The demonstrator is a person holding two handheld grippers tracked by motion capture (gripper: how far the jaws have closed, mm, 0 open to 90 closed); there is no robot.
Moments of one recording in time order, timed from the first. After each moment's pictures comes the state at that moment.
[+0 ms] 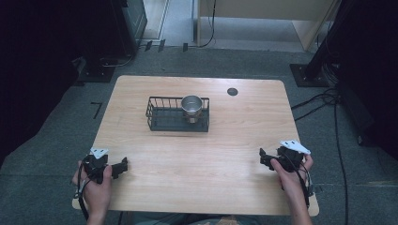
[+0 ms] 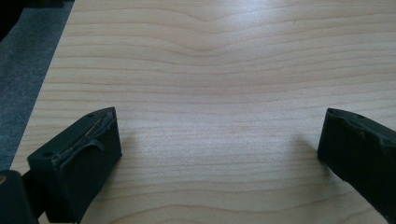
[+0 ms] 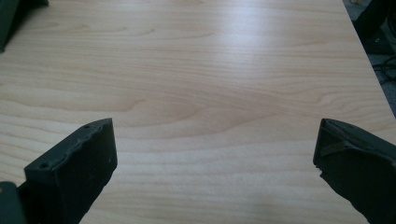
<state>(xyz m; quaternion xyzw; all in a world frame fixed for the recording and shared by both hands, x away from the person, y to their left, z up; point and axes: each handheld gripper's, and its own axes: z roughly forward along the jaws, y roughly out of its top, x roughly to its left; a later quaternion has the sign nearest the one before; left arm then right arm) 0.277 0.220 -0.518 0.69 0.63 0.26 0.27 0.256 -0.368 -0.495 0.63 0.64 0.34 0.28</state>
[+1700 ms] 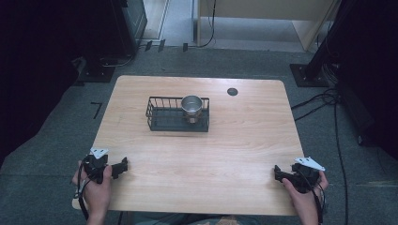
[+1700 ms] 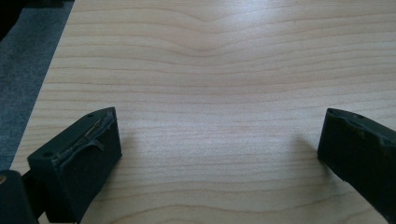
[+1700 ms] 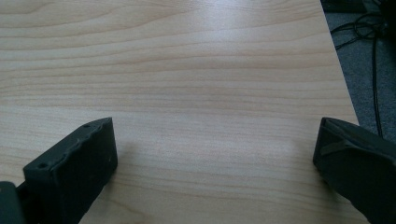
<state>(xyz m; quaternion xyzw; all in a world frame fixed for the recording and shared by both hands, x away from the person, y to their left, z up) 0.277 0.220 -0.518 0.69 0.63 0.26 0.27 0.214 -0.411 -0.529 0.67 0.64 0.28 0.27</state>
